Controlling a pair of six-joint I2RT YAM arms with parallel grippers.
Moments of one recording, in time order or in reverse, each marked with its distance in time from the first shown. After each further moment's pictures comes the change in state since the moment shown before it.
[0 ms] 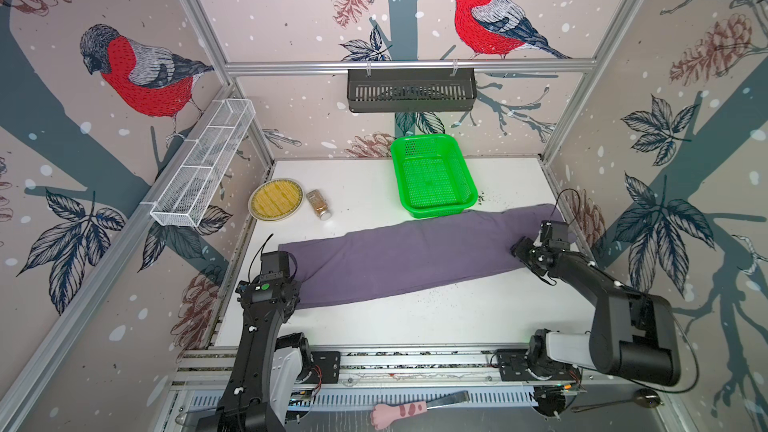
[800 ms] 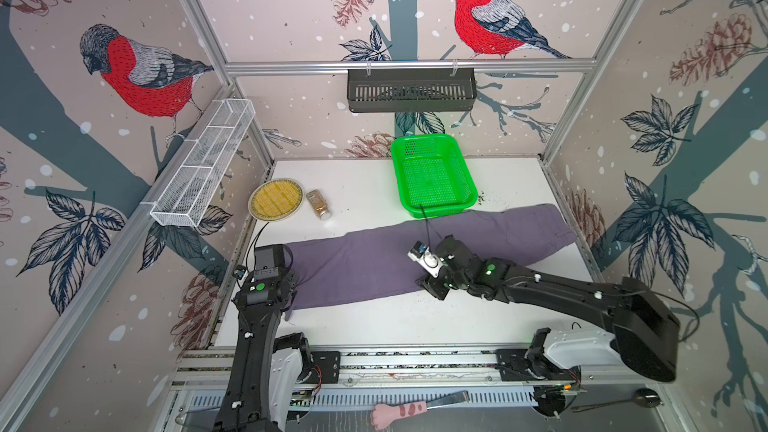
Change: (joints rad) left arm 0.002 -0.036 0.060 0.032 0.043 0.117; right arm 1.110 0.083 0.193 -0.020 0.072 -0.599
